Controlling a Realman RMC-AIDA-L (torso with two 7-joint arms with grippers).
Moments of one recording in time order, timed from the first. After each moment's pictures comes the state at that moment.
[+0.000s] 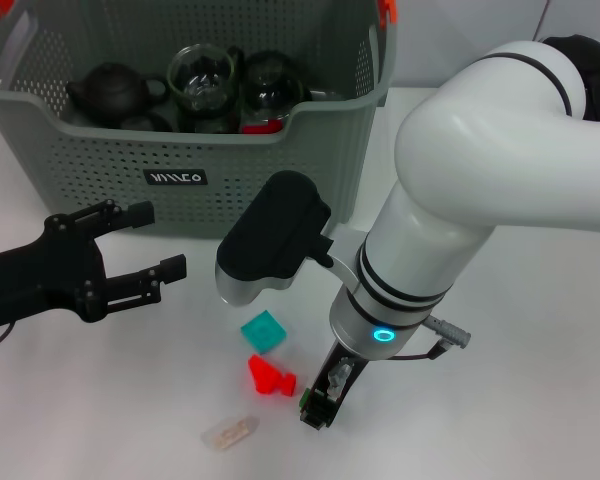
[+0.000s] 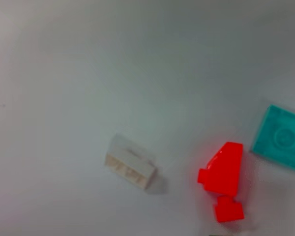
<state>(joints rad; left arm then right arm) -0.39 -2.11 0.32 0.72 2.08 1.79 -1.14 1.05 2.12 -2.16 -0.90 -2.21 -1.21 2.89</state>
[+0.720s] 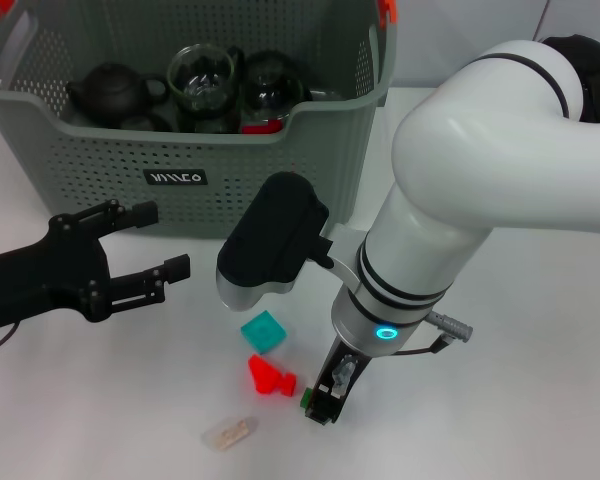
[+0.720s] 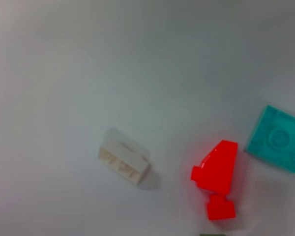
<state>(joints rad) -0.40 -2.11 0.32 0.70 2.08 1.78 -1.12 1.06 2.12 -2.16 -0.90 -2.23 -1.21 2.85</state>
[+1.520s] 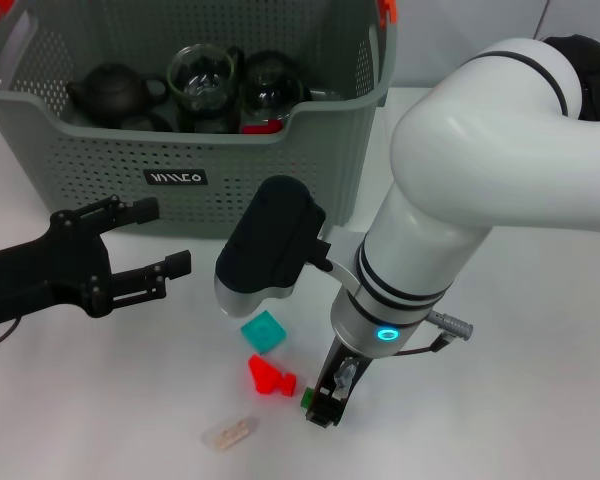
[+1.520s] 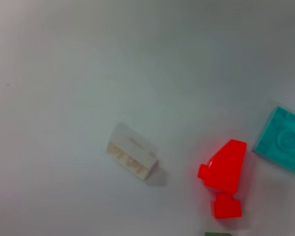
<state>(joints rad) -0.40 -2.11 0.32 0.70 2.08 1.77 -1.12 1.06 2.12 -2.16 -0.90 -2.23 -1.22 2.82</state>
